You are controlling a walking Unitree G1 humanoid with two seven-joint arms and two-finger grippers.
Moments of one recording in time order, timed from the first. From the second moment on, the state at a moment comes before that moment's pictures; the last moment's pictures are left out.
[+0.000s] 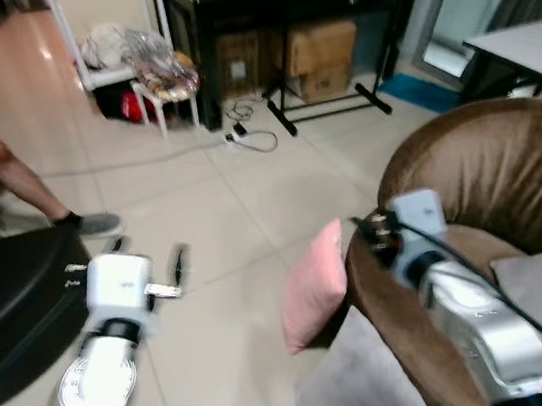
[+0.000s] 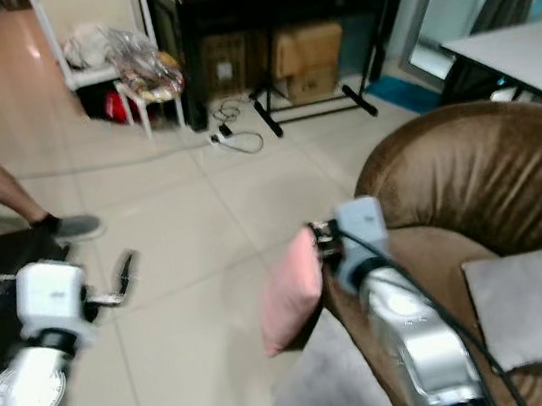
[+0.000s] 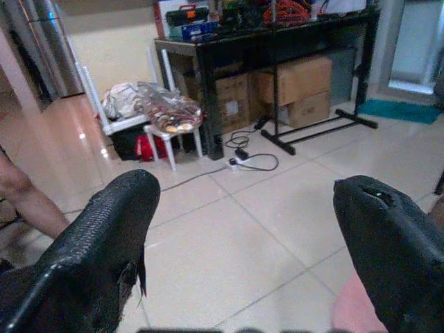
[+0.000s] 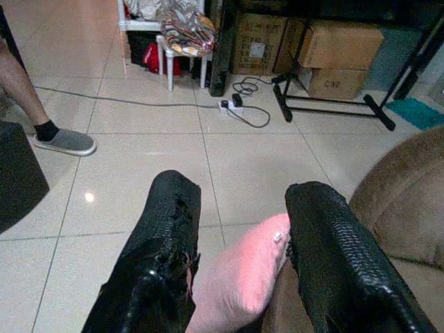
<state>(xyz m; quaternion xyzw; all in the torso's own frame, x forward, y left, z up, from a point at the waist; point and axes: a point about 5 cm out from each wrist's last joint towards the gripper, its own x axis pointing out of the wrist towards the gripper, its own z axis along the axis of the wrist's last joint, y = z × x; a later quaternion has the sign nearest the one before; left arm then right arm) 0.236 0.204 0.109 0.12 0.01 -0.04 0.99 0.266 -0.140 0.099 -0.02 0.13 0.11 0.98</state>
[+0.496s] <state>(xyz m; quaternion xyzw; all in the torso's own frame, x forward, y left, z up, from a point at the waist) 0.237 0.192 0.106 0.14 0.02 -0.08 0.99 0.261 -0.158 0.087 -0.02 0.15 0.07 0.99</state>
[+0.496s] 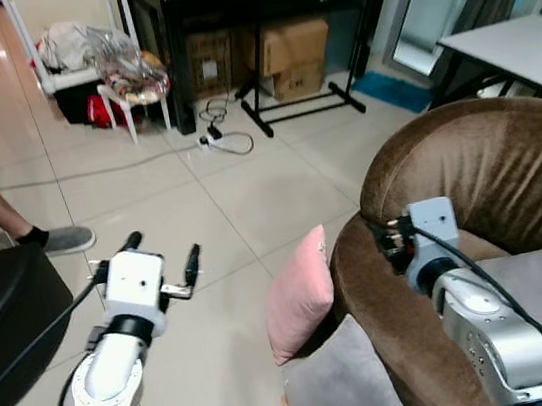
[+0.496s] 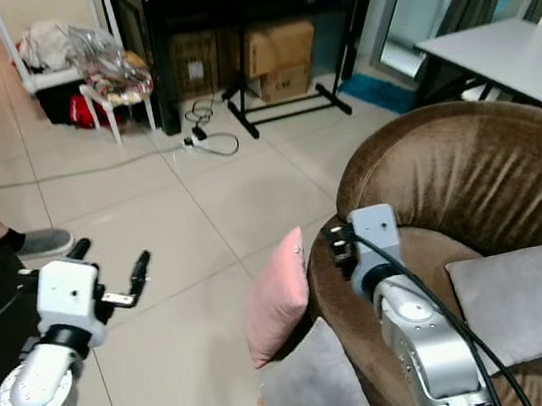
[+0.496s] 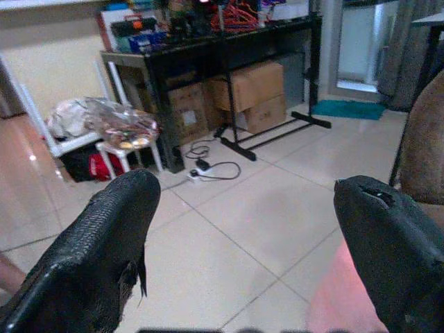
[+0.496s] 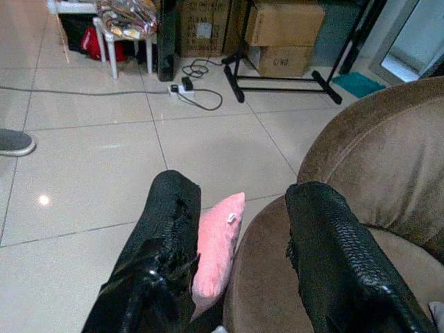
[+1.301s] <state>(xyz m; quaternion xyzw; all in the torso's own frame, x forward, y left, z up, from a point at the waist) 0.236 0.192 0.108 0.15 0.00 -0.07 0.99 0.261 -0.160 0.085 -0.02 0.16 0.07 0.98</state>
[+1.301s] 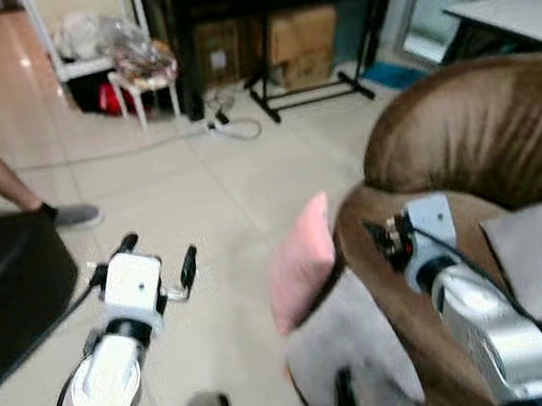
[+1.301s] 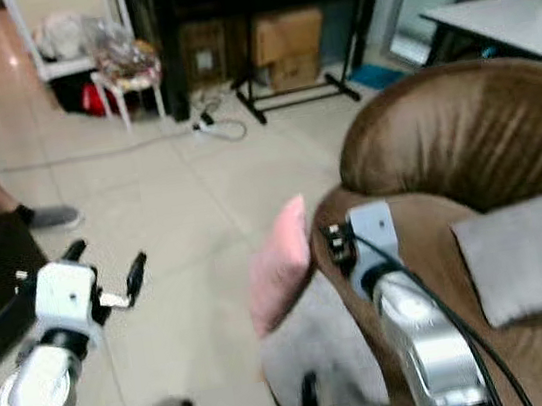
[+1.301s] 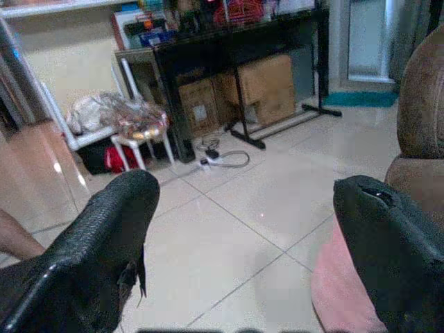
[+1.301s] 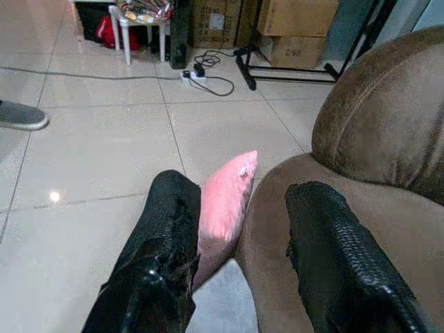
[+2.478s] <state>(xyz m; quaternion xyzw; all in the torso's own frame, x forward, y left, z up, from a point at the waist) 0.228 0.197 0.101 0.15 0.01 -0.06 0.99 0.271 -0.156 0.084 -0.03 0.16 0.09 0.98</state>
